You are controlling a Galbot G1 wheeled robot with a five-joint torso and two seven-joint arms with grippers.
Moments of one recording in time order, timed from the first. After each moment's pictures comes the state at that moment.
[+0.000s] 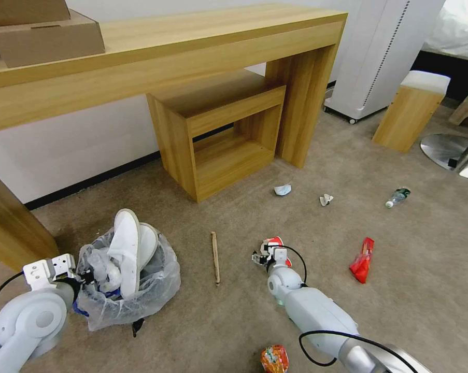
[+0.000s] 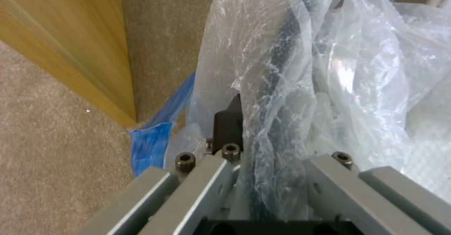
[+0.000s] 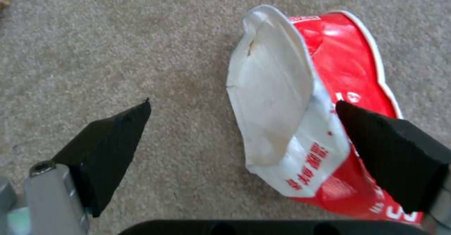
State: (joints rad) left arm 1.51 -0.79 -0.68 -2.04 -1.28 0.54 -0.75; right arm -0.64 1.40 -0.22 0.81 0.71 -0.12 0.35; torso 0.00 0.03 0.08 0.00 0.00
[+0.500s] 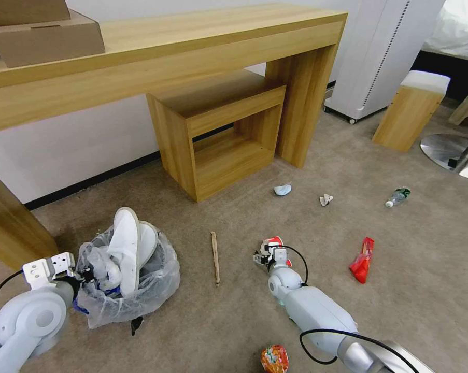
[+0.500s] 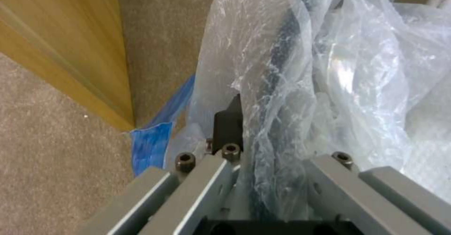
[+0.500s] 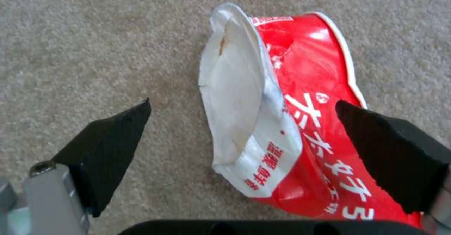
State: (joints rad) left arm 1.50 -0.78 -0.67 -2.04 -1.28 0.54 -0.75; right arm -0.65 1.37 -0.21 0.81 0.69 -0.10 0.33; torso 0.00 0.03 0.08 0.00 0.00
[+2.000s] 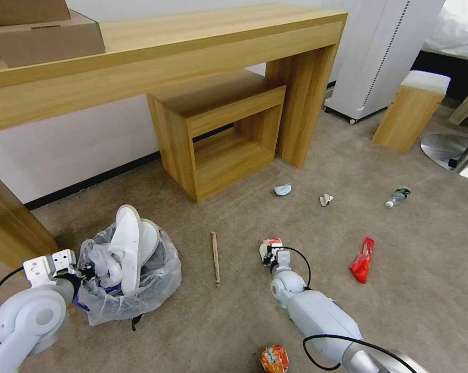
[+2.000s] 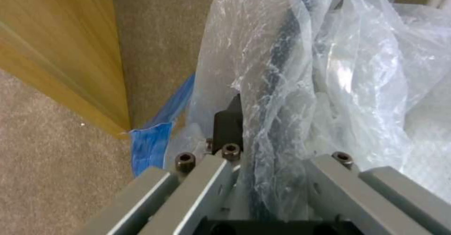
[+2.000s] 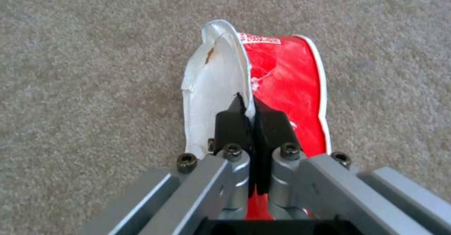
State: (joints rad) left arm 1.50 -0.76 -0.67 -2.04 -1.28 0.53 -0.73; right arm -0.69 1.36 -0.17 0.87 0.66 -0.08 0.35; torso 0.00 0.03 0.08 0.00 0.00
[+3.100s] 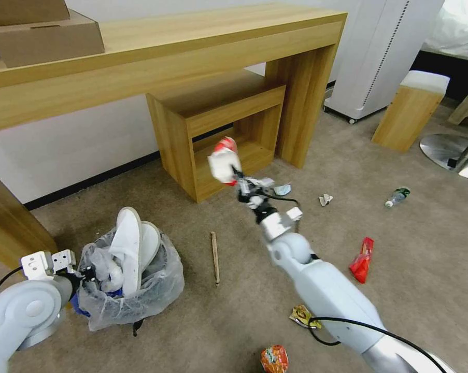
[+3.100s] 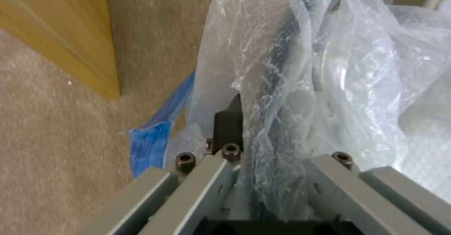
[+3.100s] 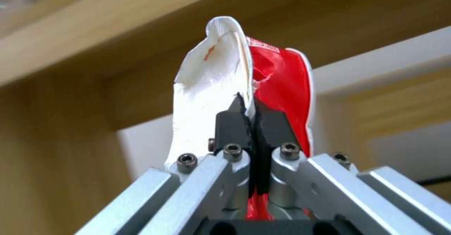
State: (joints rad) left arm 1.49 -0.72 -0.70 -2.09 -1.54 0.60 -0.87; right arm -0.65 1.30 -0.23 1.46 0.85 0.37 -0.25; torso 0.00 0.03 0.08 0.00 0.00
